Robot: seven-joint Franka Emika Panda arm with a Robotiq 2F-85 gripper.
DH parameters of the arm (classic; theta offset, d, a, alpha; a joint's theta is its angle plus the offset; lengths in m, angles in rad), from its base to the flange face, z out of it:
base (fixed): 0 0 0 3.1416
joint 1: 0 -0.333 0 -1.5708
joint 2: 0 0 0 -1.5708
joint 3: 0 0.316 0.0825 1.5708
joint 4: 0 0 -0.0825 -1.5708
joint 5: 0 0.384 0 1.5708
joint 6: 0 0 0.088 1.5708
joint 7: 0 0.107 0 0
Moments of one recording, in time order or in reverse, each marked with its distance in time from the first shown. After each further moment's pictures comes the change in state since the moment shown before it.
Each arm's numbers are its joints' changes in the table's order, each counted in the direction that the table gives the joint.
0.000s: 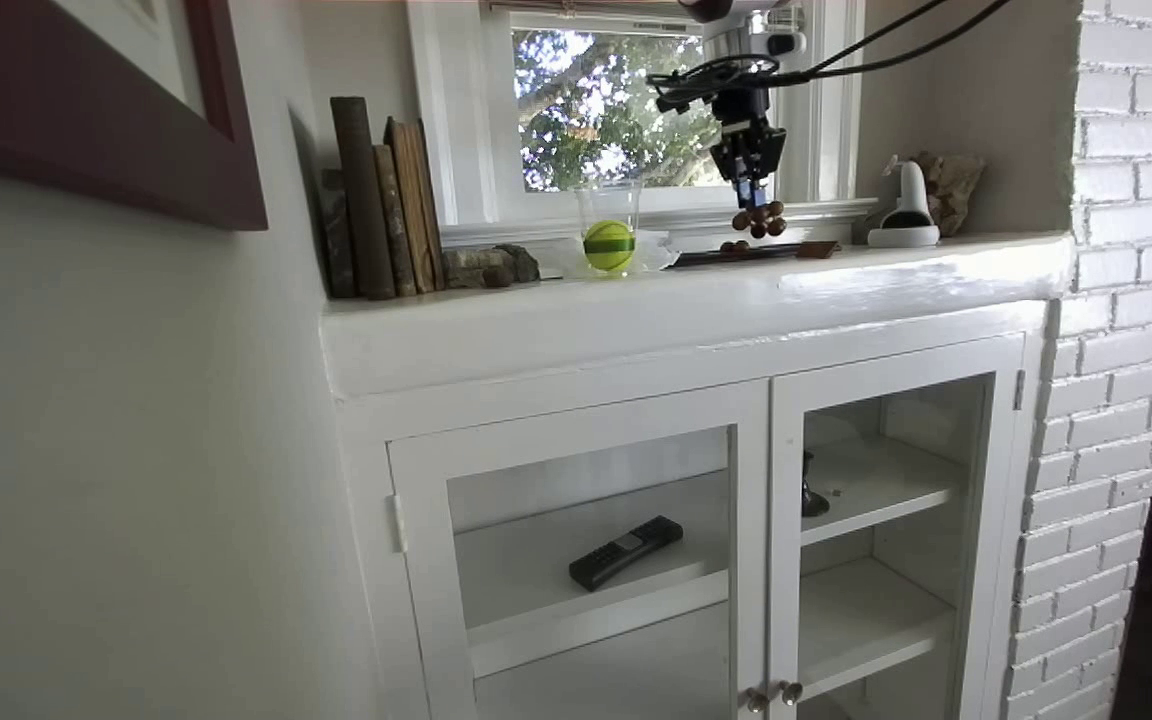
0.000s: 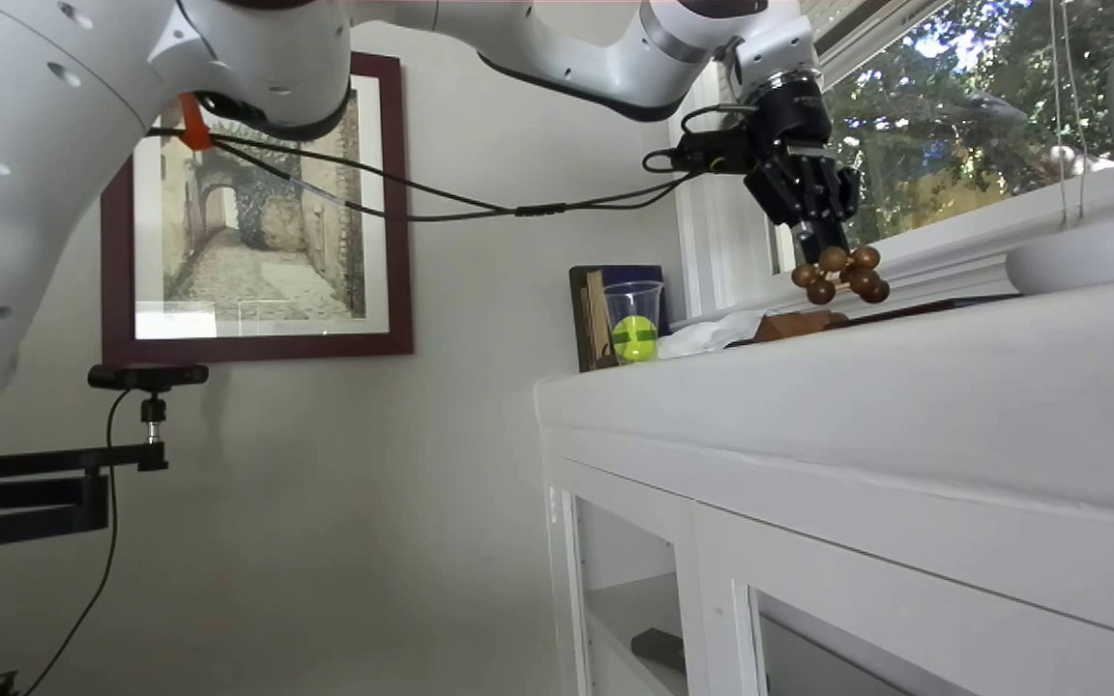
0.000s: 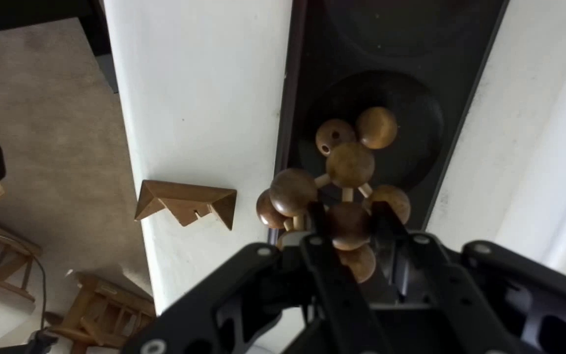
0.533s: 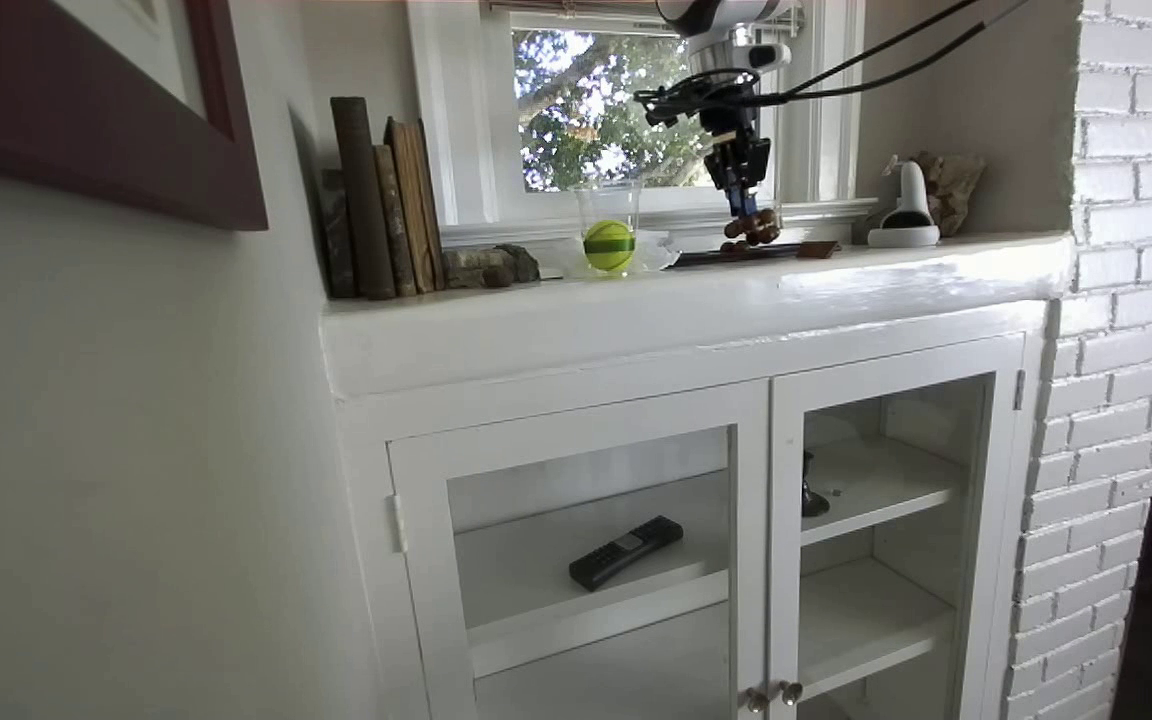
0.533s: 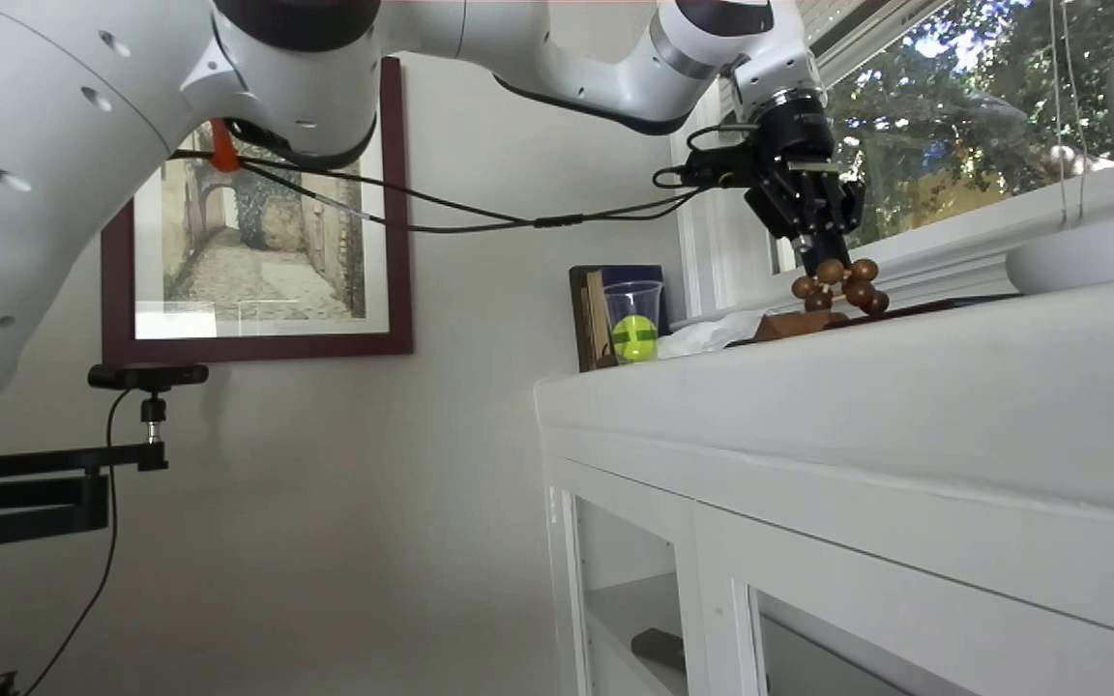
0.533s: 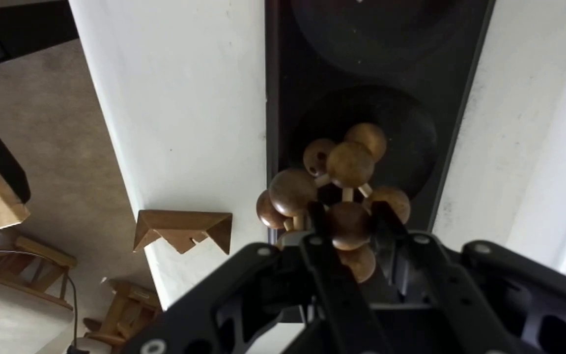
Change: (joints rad) arm -0.003 -0.098 -0.001 0.138 0.000 -0.078 0.101
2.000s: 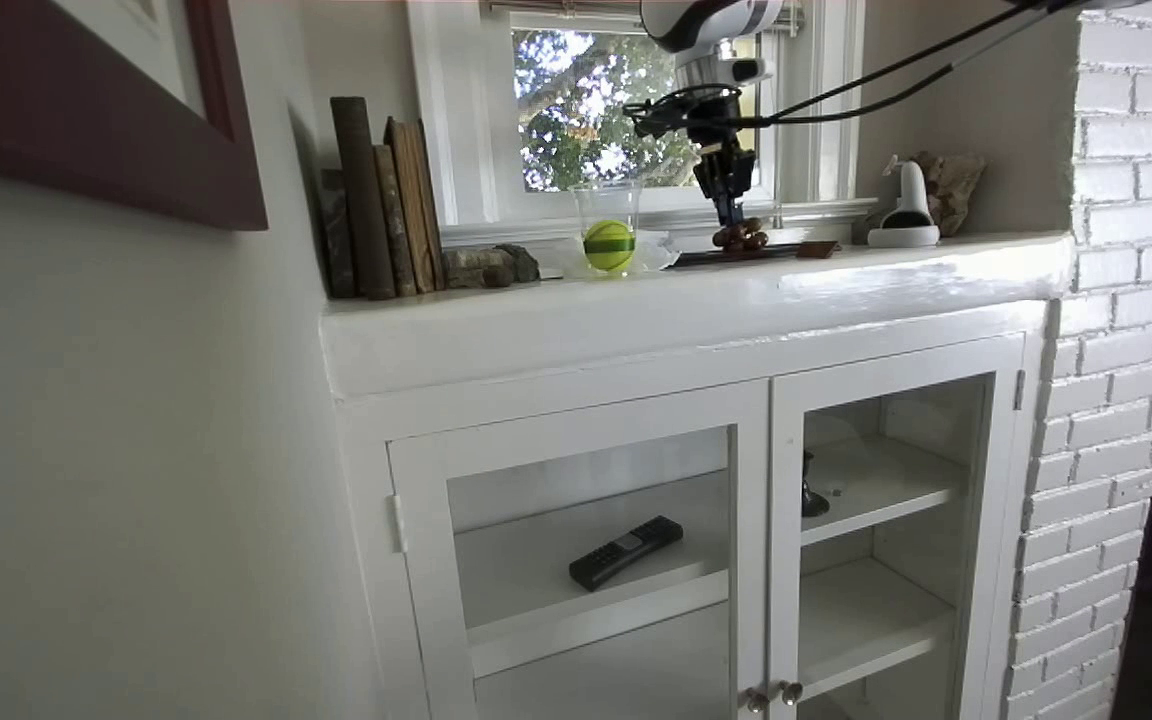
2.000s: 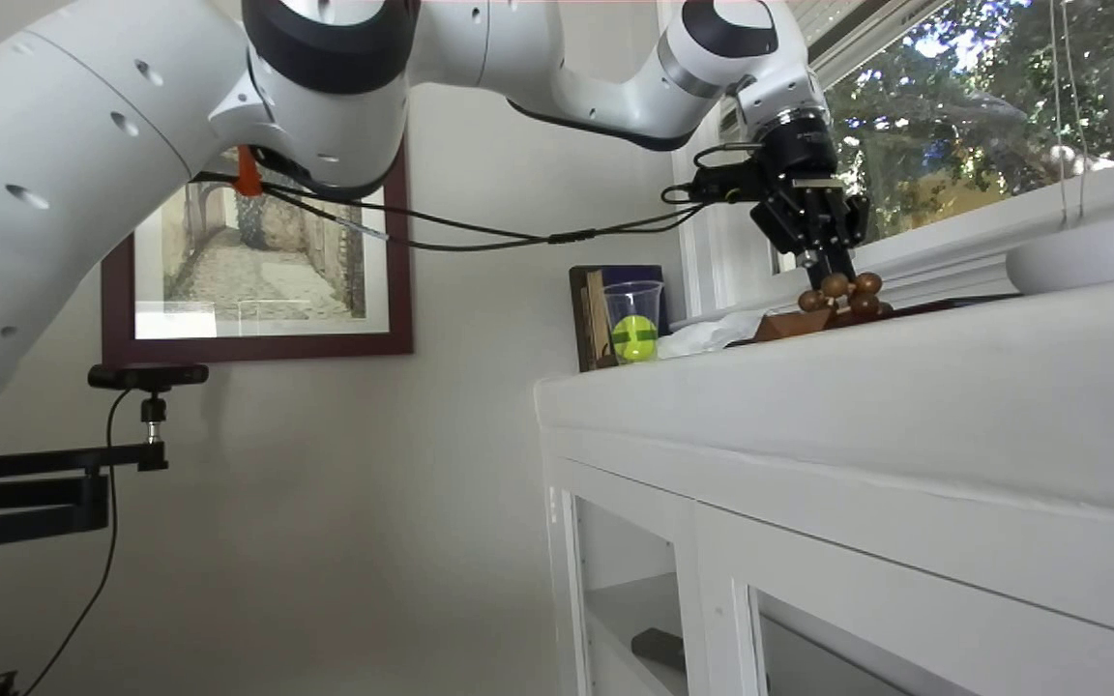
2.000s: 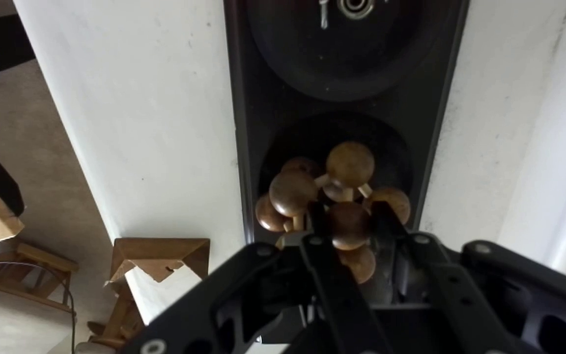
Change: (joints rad) arm -0.002 -0.095 0.001 0.128 0.002 -0.032 0.040
